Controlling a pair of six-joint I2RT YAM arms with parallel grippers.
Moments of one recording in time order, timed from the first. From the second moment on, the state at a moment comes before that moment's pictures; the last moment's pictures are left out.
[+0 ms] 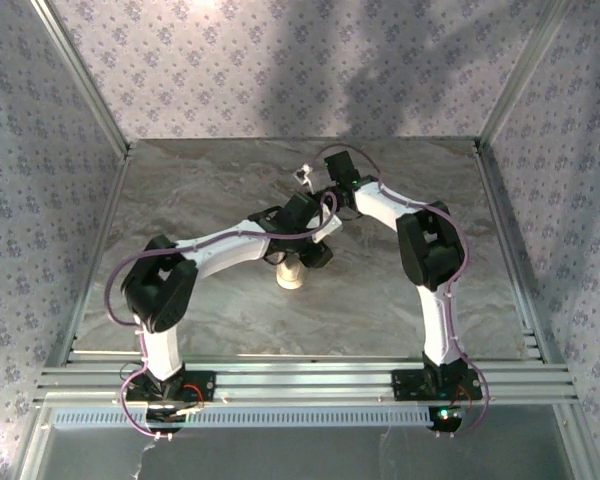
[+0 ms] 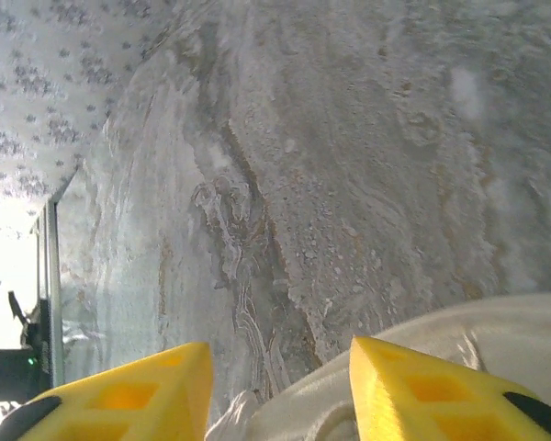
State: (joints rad) left arm -0.81 1.82 1.31 -0.42 0.19 0.10; right arm 0.43 2.14 1.61 -0.34 -0.84 0.08
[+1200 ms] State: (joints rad) left arm -0.67 1.59 0.84 -0.17 0.29 -0.36; right arm 0.44 1.76 1.13 -0.49 -0.61 -0.02
